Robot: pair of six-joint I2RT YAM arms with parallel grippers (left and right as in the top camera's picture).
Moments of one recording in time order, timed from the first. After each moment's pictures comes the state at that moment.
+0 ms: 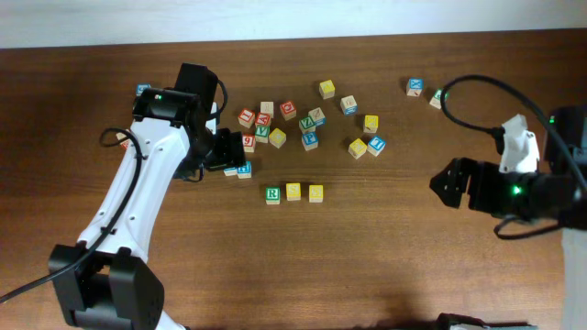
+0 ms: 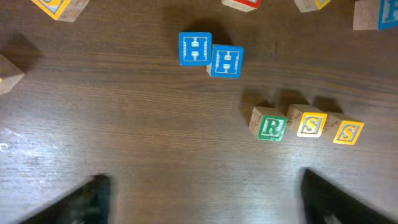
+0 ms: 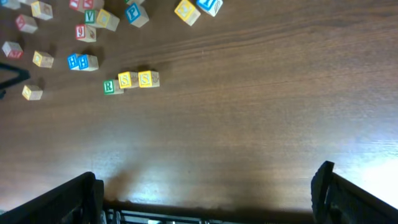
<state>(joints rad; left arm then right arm) -0.21 1.76 1.59 -1.27 0.06 -0.35 -0.20 1.24 1.58 -1.59 -0.37 0.08</state>
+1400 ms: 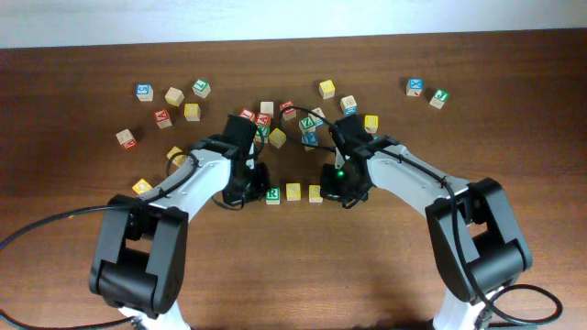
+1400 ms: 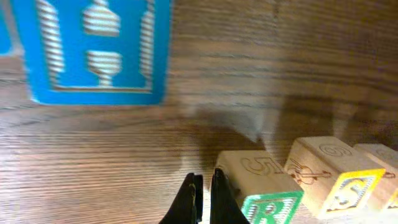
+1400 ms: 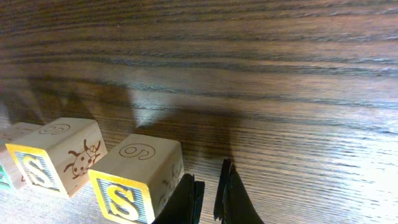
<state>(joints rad) -0.33 1.89 1.17 -0.69 0.23 -0.50 0.41 1.92 1.18 -0.64 -0.30 0.54</state>
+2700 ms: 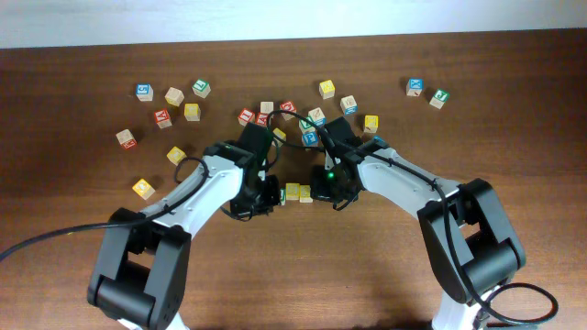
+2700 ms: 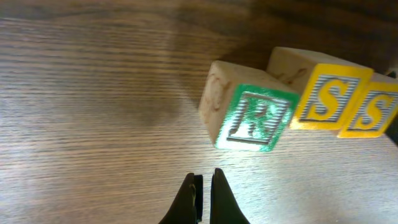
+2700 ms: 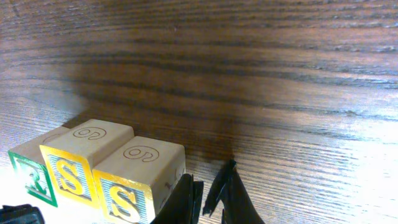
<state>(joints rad) -0.42 1.82 1.17 -0.83 0.21 -0.54 0.46 1.93 1.18 -0.59 -0.29 0.56</state>
